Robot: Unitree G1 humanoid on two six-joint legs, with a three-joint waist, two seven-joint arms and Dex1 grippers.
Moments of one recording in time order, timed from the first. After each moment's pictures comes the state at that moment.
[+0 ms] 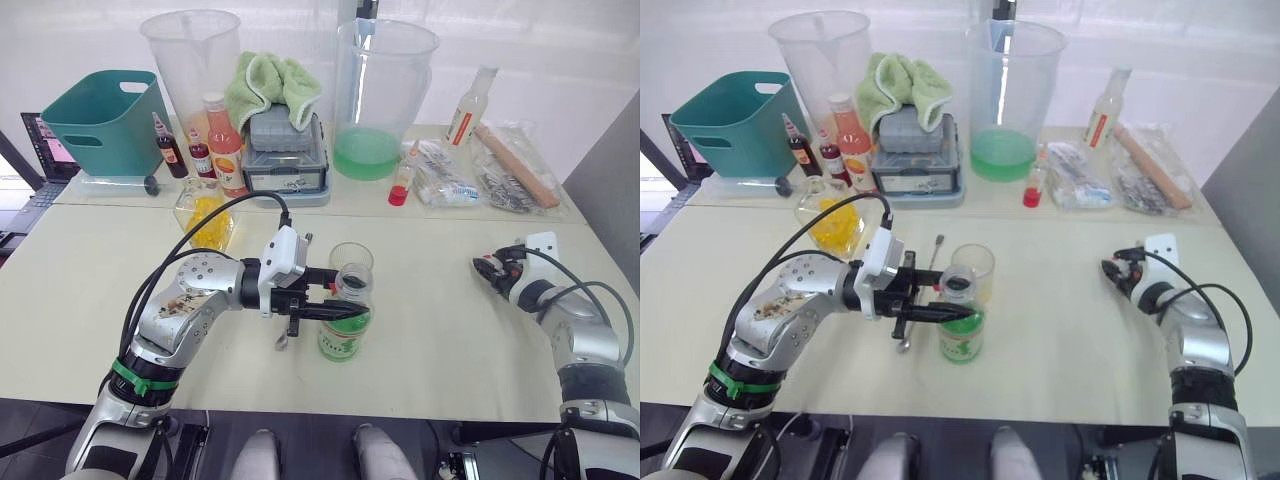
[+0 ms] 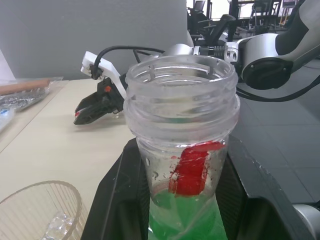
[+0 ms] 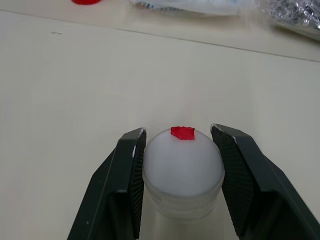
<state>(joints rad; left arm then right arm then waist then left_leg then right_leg) -0.53 0.52 -0.21 -0.28 -0.55 0.44 -1.16 -0.45 -0.61 -0.25 0.48 0.26 0.28 0.55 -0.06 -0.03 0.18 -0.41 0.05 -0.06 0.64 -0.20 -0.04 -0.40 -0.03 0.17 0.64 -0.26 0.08</state>
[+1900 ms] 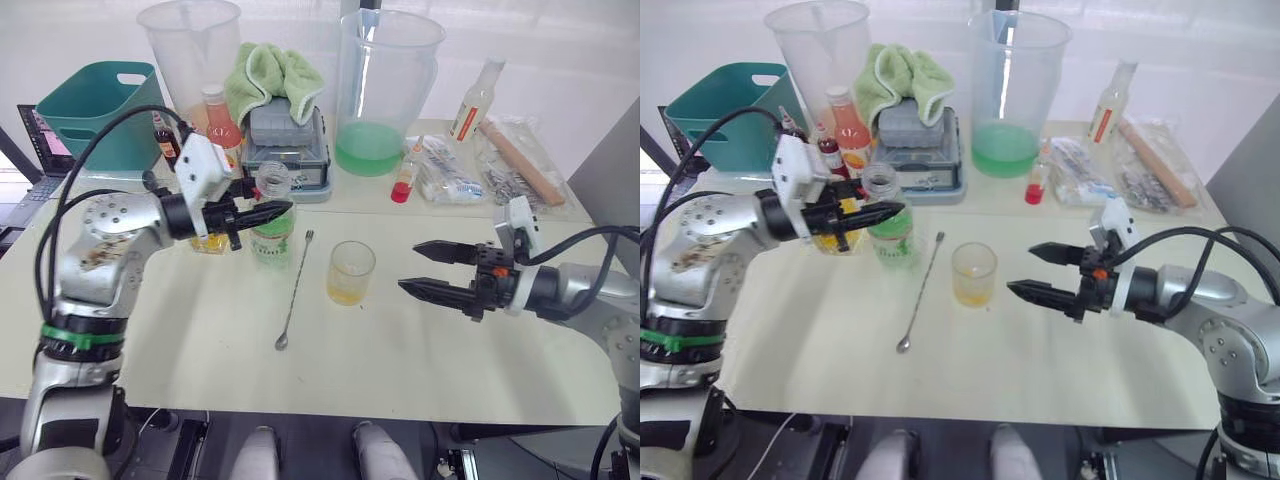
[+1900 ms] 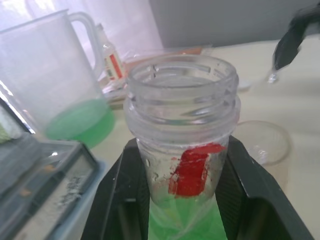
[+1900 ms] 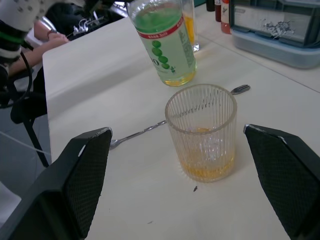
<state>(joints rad) -0.71 0.68 -0.01 0.00 -0.38 0.26 -0.98 -0.33 -0.81 -0.27 -0.46 0.93 0.94 0.82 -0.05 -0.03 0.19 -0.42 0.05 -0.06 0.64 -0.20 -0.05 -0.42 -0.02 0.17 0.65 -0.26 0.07</state>
